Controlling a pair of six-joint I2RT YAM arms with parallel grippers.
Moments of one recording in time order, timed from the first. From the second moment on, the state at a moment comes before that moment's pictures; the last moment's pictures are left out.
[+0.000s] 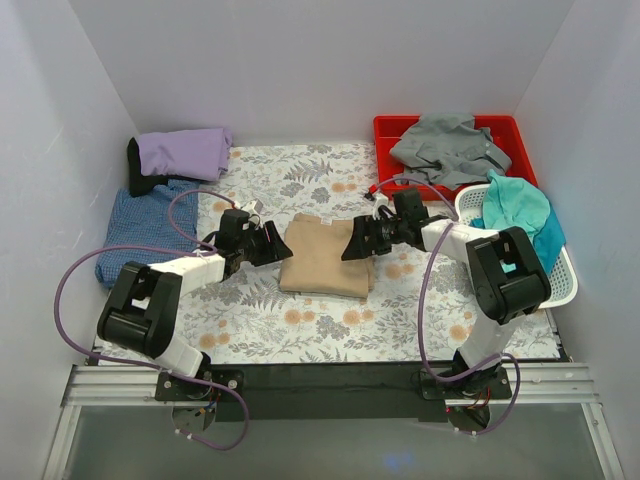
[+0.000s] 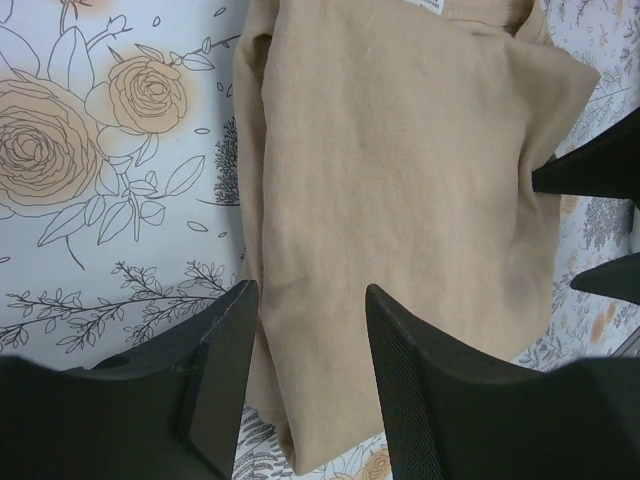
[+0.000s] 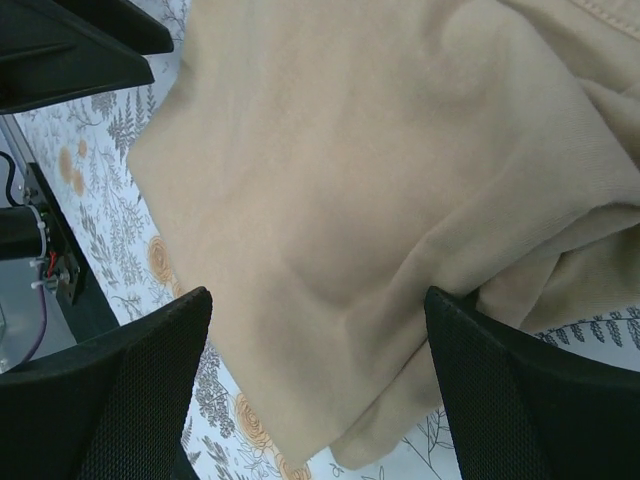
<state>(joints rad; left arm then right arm) -0.33 1.52 0.67 0.16 0.34 -0.57 0.39 1.74 0.95 -0.07 -0.74 0.22</state>
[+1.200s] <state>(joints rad) -0.33 1.53 0.69 0.13 0.33 -0.55 0.42 1.80 1.08 -0.03 -0.66 0.25</state>
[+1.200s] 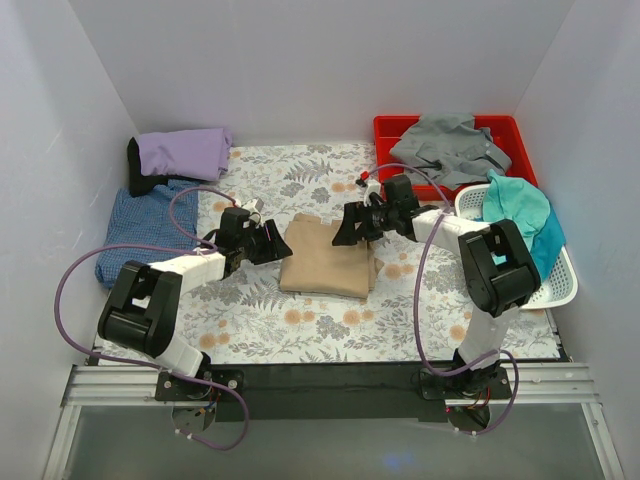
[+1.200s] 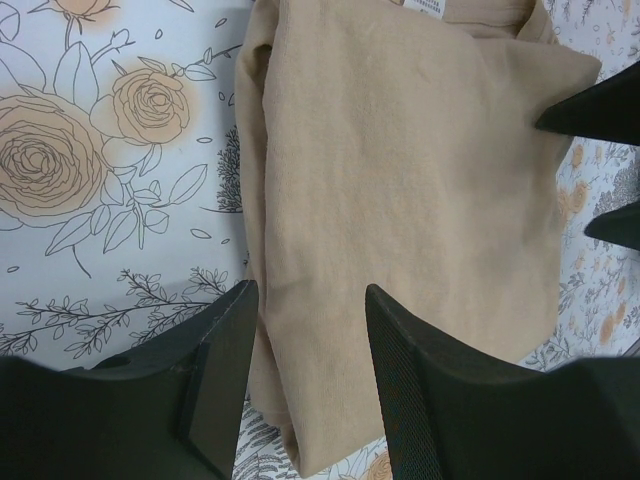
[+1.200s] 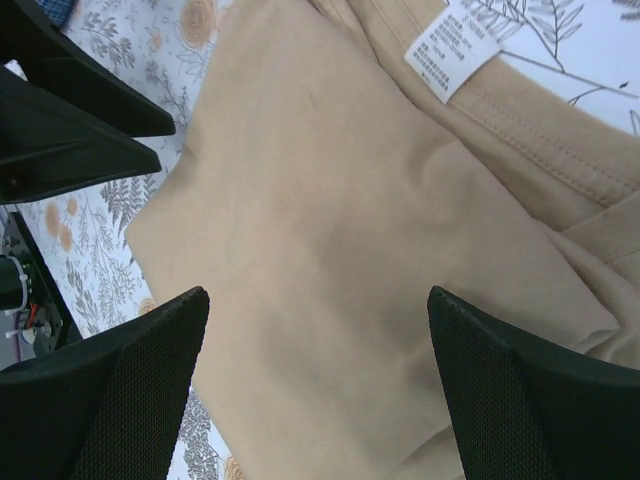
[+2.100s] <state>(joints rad) -0.33 1.59 0.75 0.08 0.34 -0.55 0.43 1.59 1.00 -0.19 -0.18 0.17</state>
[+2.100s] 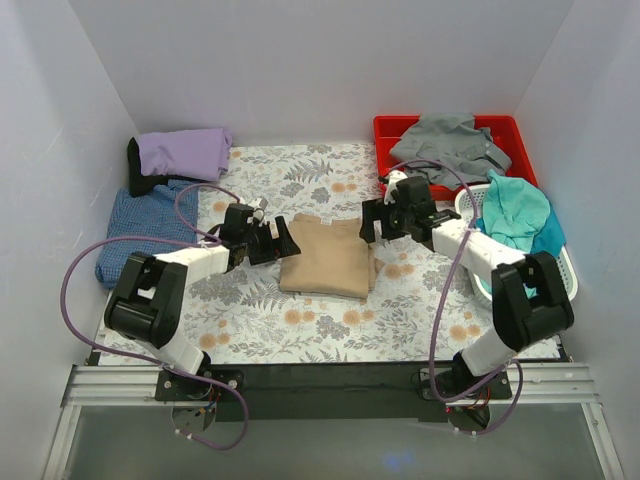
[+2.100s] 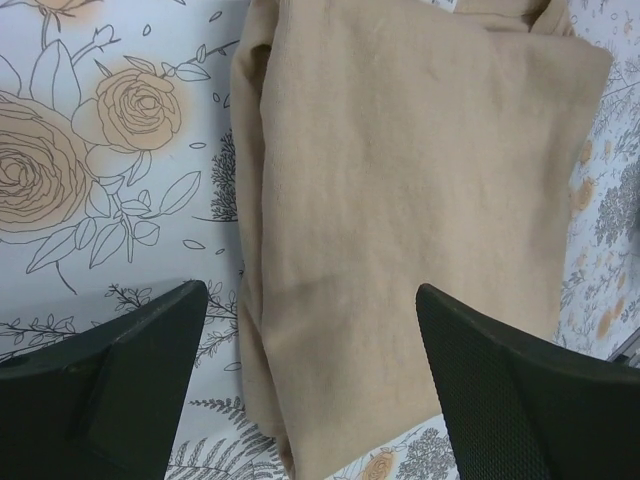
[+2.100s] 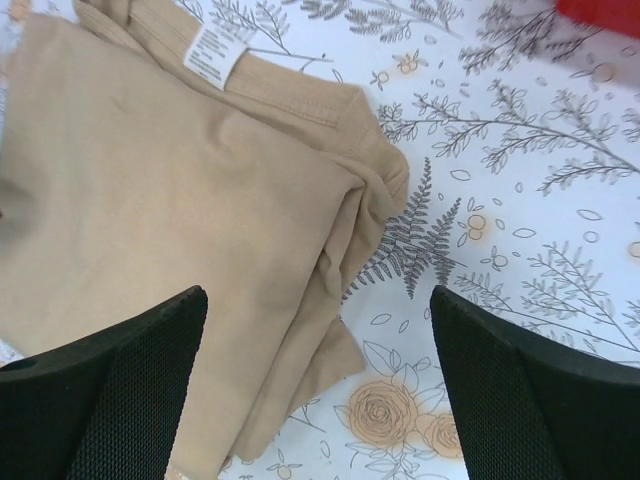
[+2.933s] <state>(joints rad) -0.42 2.03 0.95 0.35 0.85 -0.63 0.43 1.43 0.89 -0.23 -0.13 0.17</state>
